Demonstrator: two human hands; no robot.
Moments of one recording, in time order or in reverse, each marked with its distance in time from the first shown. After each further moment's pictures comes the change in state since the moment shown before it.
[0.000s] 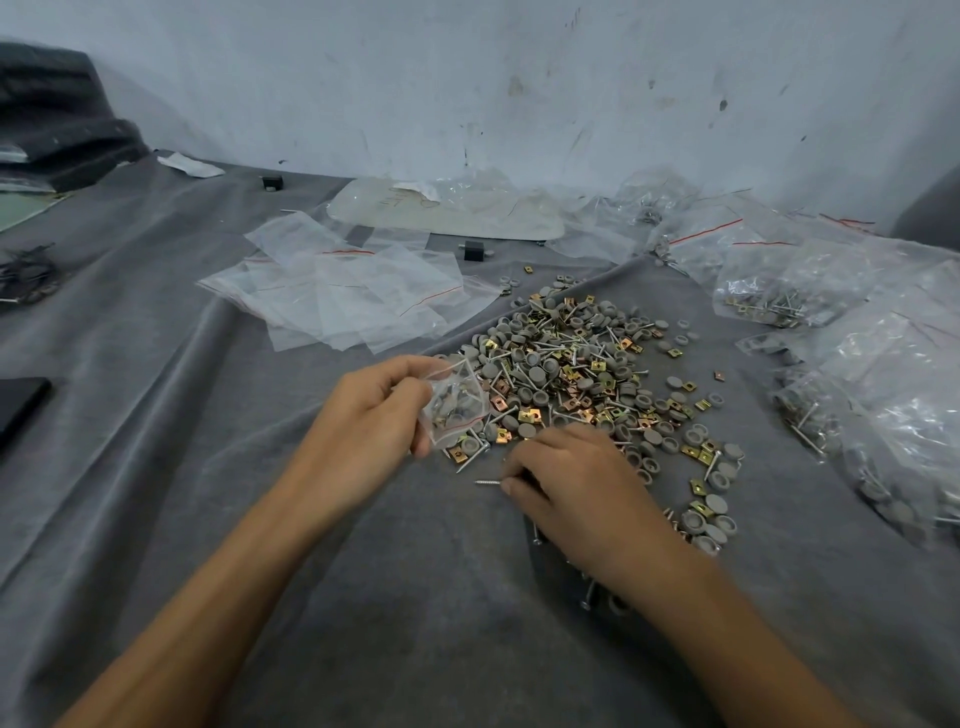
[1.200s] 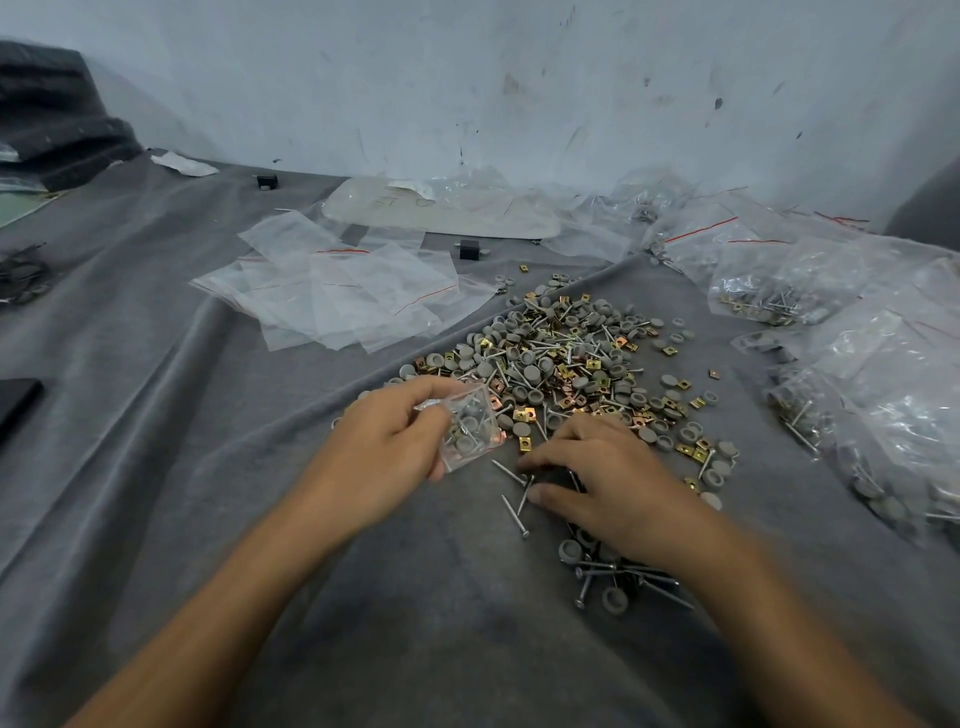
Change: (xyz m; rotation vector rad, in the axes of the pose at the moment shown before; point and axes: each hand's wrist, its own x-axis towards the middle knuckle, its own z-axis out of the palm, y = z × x) left_hand -0.007 -0.004 0.008 0.233 -0.110 0.054; right_hand -0.002 0.036 -0.013 0.089 -0.137 0.009
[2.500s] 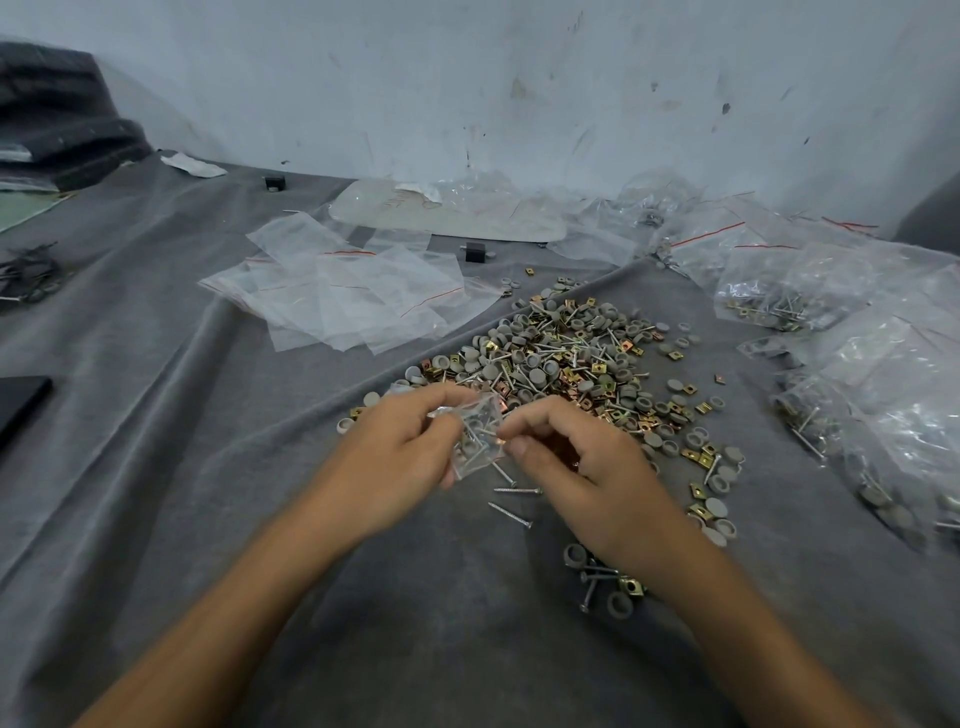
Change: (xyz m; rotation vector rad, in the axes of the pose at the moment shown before) left_hand 0.001 0.000 0.005 -0.007 -0.025 0.011; right_hand -0.003 -0.036 0.002 0.643 0.299 -0.096
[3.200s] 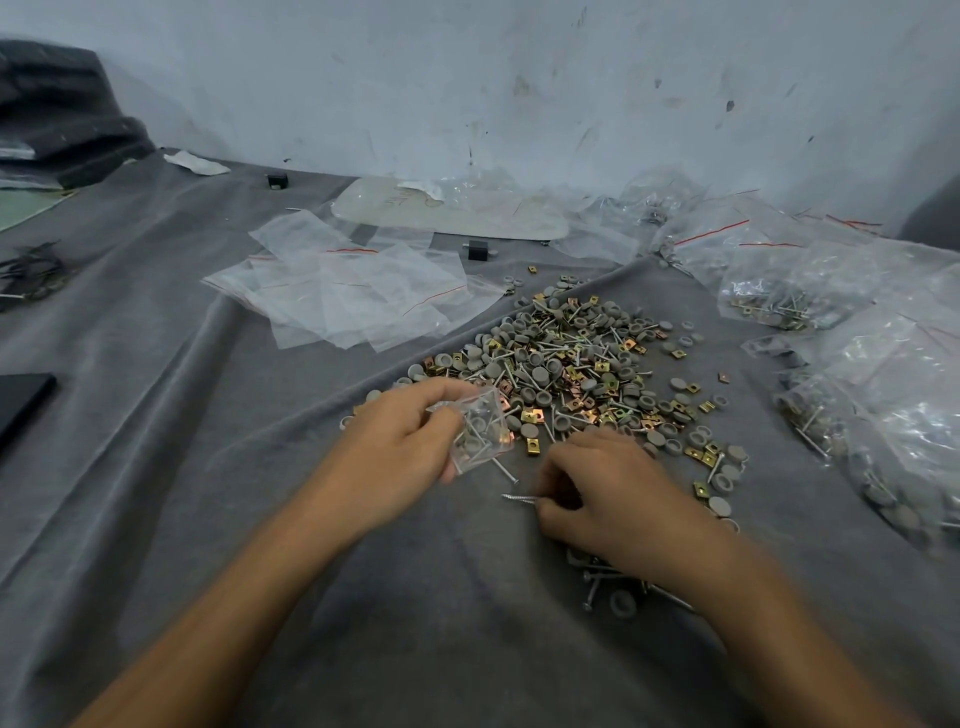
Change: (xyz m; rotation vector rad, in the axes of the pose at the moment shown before) left_hand 0.002 -0.007 -0.001 -0.046 -0.003 0.017; right_hand 0.000 0.012 -0.016 -0.682 -0.326 0.084
